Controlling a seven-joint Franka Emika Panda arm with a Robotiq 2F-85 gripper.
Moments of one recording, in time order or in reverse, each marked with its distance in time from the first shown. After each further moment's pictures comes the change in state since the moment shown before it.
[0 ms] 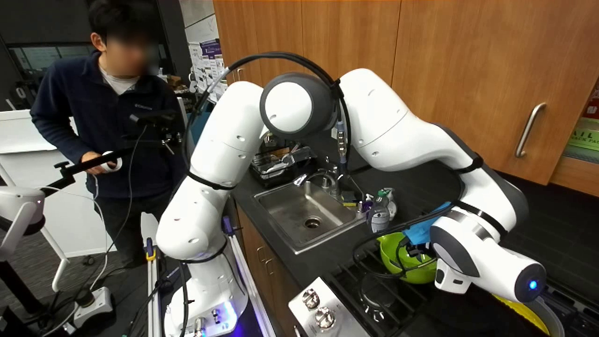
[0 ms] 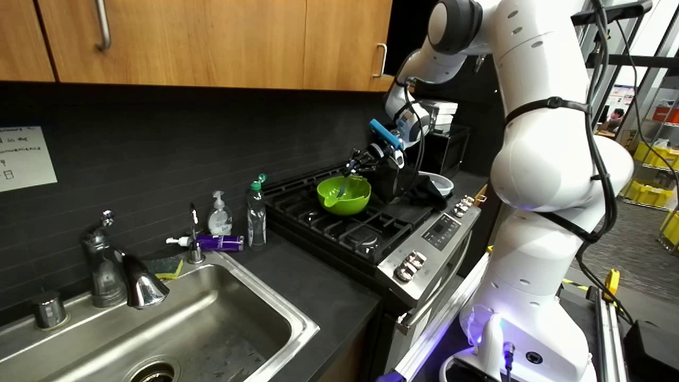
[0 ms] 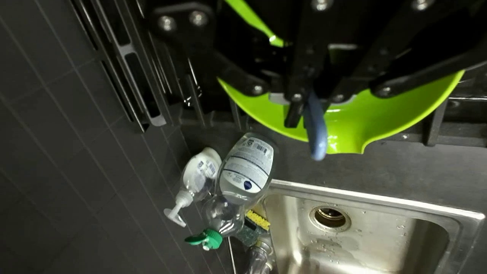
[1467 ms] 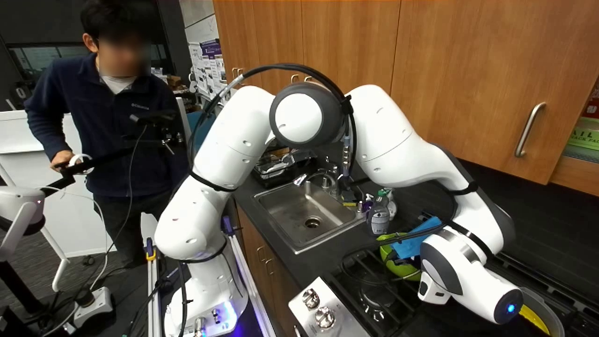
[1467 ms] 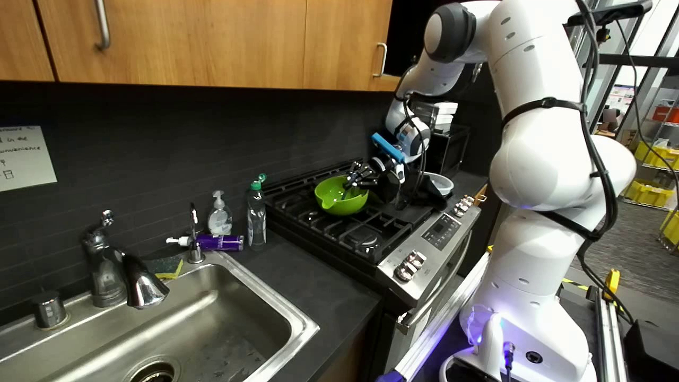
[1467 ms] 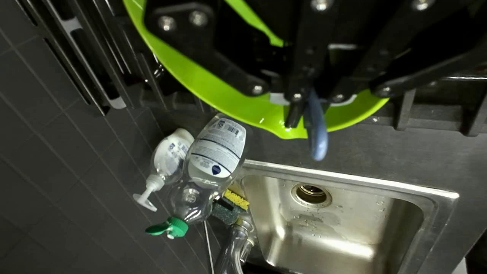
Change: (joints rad) arm -0.033 0.064 0.026 -0.035 0.002 -0.058 -0.066
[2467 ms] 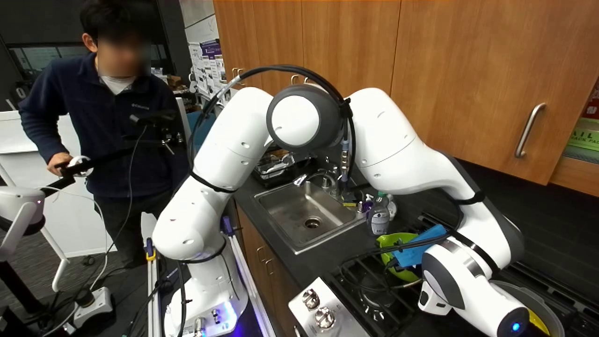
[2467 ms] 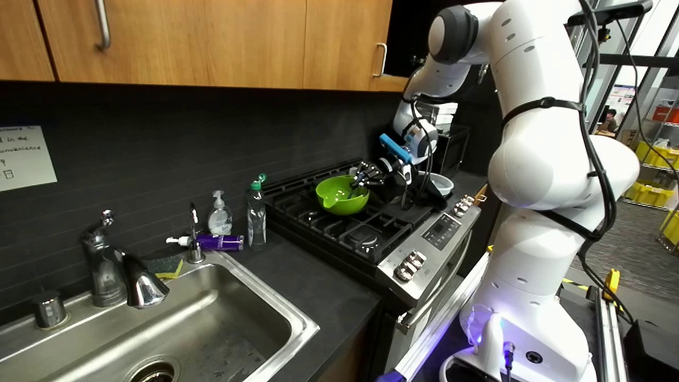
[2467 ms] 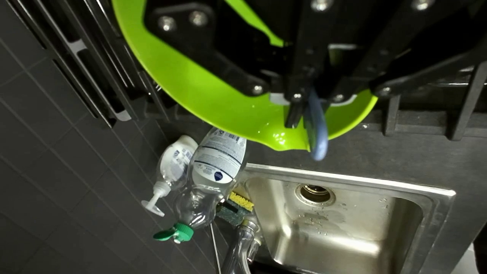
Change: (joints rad) arm -0.041 0.003 -0.009 -0.005 0.001 -0.026 -0.002
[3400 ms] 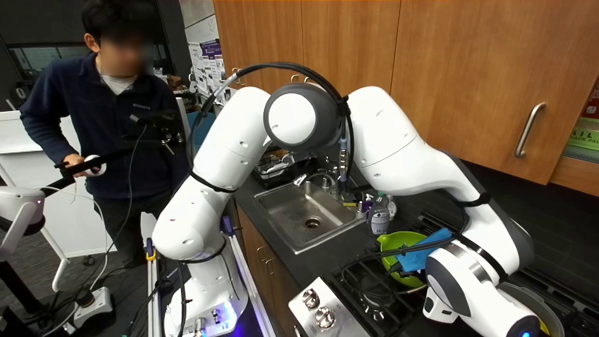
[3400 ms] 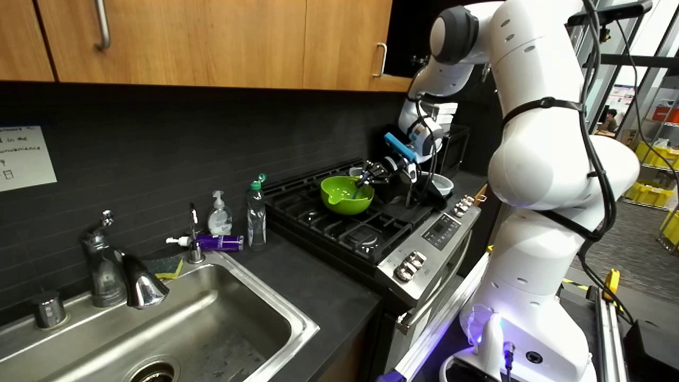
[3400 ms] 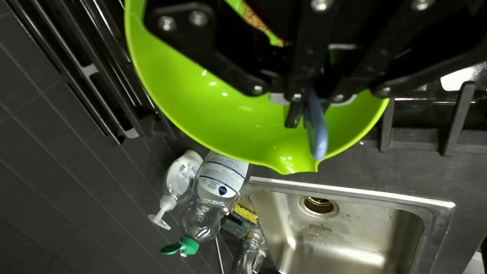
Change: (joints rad) arm -0.001 -0.004 -0.037 0.007 0.000 0.000 0.000
